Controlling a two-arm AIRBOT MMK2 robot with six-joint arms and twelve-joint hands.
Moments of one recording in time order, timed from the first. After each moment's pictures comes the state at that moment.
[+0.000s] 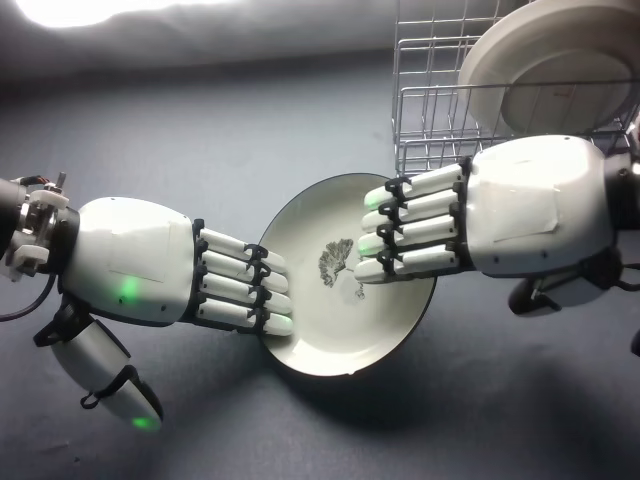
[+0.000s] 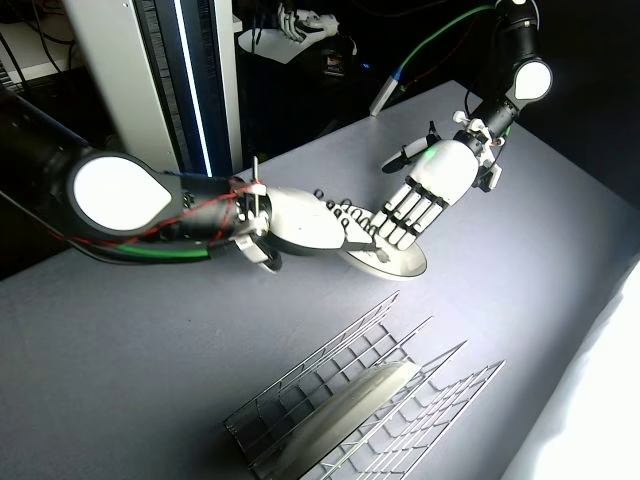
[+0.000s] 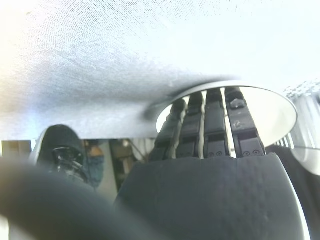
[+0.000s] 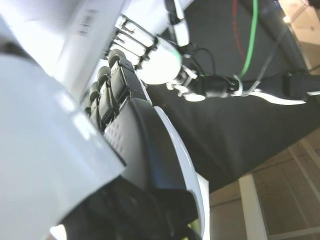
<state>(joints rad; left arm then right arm) 0.55 -1.17 1.59 1.73 -0.98 -0.02 -0.43 -1.09 1.20 -1.29 0.58 -0.25</state>
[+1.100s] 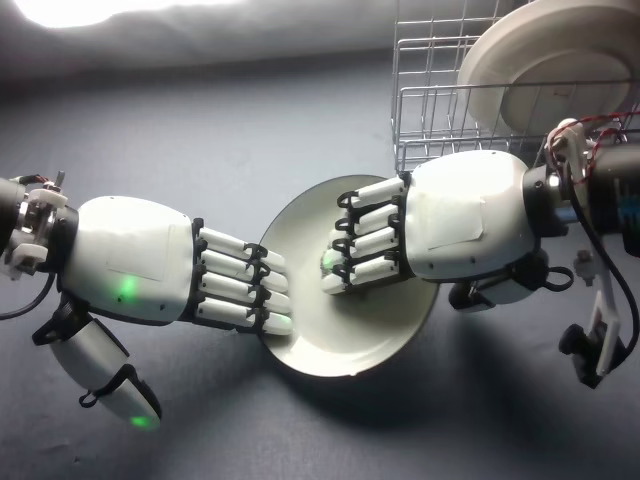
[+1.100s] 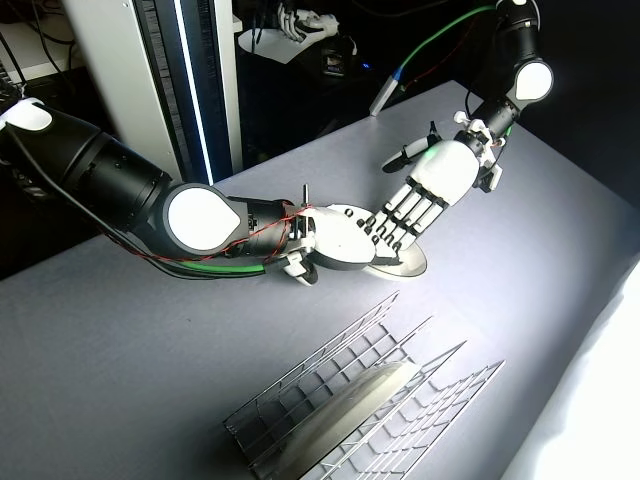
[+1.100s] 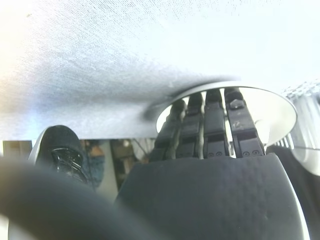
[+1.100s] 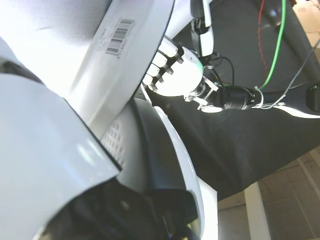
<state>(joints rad) 0.55 -1.17 1.59 1.72 -0.99 -0.02 -0.43 -1.26 1.32 -1.28 0.53 -0.26</state>
